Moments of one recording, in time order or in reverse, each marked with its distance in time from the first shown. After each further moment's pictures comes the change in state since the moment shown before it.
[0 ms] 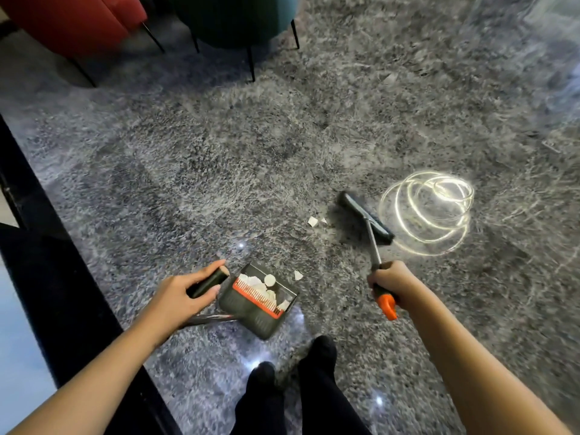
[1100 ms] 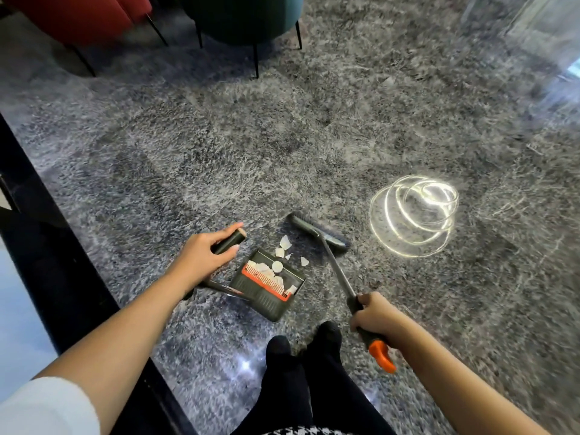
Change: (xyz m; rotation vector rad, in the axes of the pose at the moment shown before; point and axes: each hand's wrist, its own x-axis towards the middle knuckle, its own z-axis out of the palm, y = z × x) left_hand 0.003 -0.034 -0.023 -0.015 -0.030 -0.025; right_hand -0.135 0.028 0.090 -0.287 -0.249 -0.022
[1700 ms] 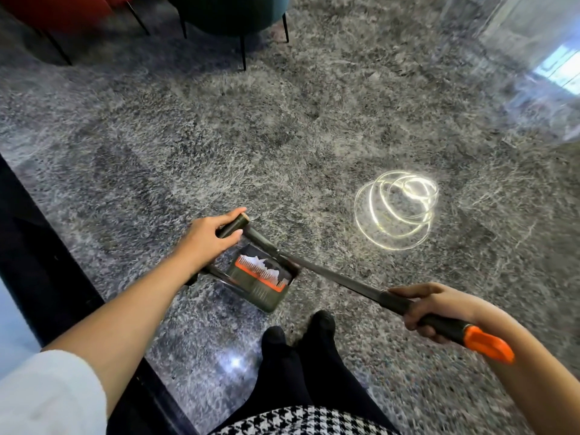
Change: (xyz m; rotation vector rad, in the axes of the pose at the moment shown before) left_hand 0.002 -0.014 -0.002 -0.036 -0.032 0.063; right_hand -0.071 0.023 -0.050 0.398 -0.235 0.092
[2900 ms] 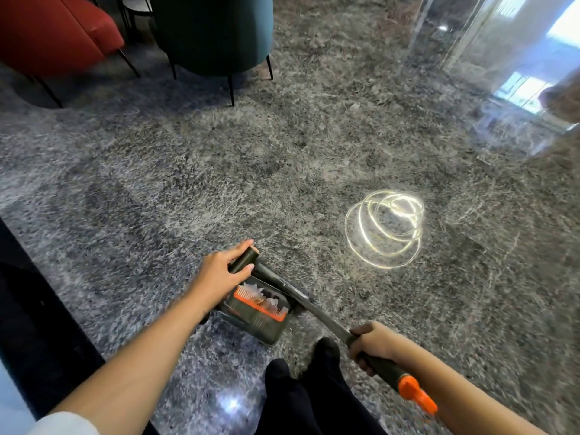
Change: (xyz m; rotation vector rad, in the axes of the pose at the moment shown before) left_hand 0.000 0.003 0.008 -0.004 -0.020 0.010; right_hand 0.064 0.013 0.092 -0.204 0.162 0.000
